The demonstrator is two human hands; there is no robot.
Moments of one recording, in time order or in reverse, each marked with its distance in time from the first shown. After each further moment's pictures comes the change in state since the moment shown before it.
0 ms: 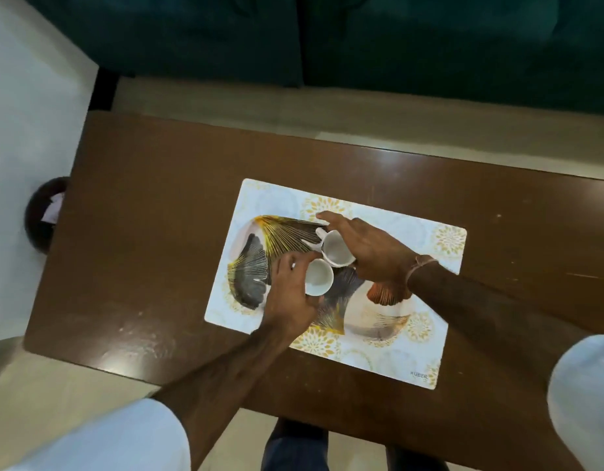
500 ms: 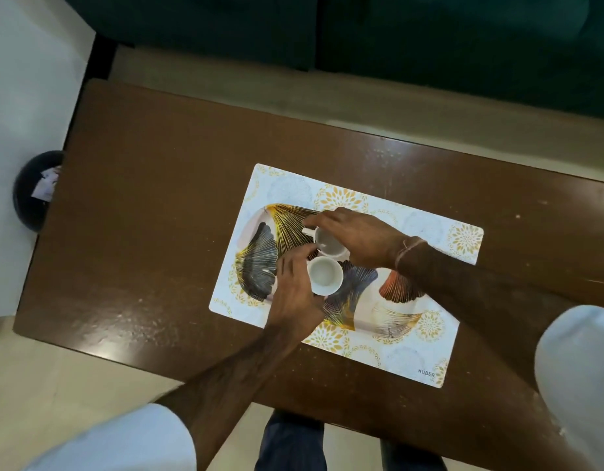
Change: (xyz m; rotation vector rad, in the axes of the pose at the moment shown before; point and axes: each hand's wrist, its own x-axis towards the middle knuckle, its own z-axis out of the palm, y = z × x) left_hand -0.012 -0.018 0.002 -0.130 0.050 -0.021; right_hand 0.044 -0.021 0.007 -0.216 -0.120 -0.165
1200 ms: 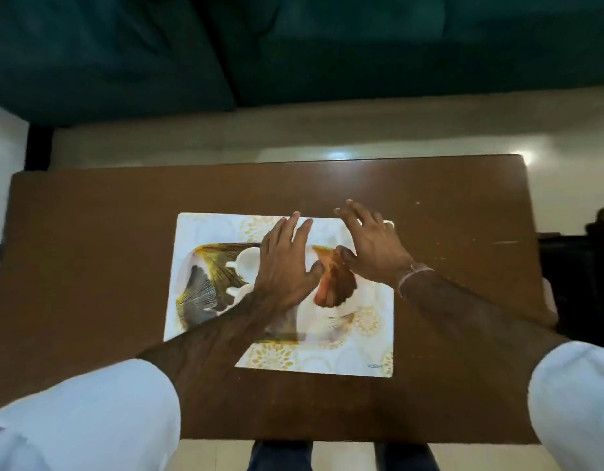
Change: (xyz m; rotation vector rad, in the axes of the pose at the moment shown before) left_hand 0.079 0.104 0.045 0.435 -0.256 0.247; right_hand -0.133 0.064 -0.005 0.125 0.311 0.614
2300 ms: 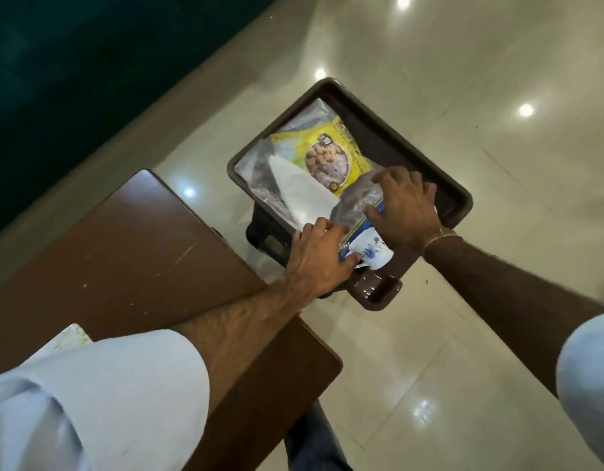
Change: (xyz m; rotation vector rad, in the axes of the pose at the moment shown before) left_hand 0.000 0.501 0.268 0.171 -0.528 0.690; right_hand -0.363 0.448 -0.060 0.071 0.334 0.939
